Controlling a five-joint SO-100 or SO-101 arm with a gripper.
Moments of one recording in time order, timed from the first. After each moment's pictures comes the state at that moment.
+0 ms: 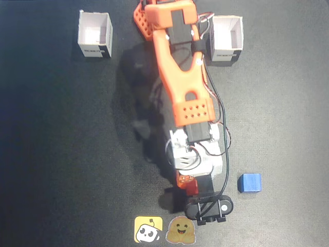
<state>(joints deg) -14.3 61.4 75.7 60.2 91.1</state>
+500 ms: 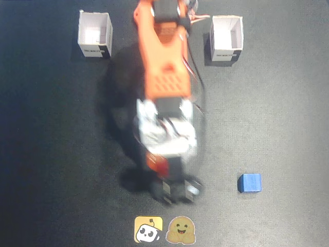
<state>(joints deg) -3.2 84.1 90.5 67.9 85.1</state>
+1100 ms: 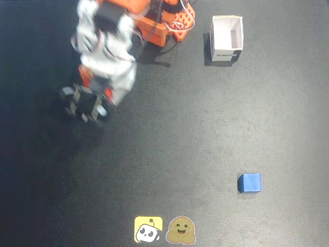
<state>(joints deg) 27.2 123.4 117.0 76.4 80.0</state>
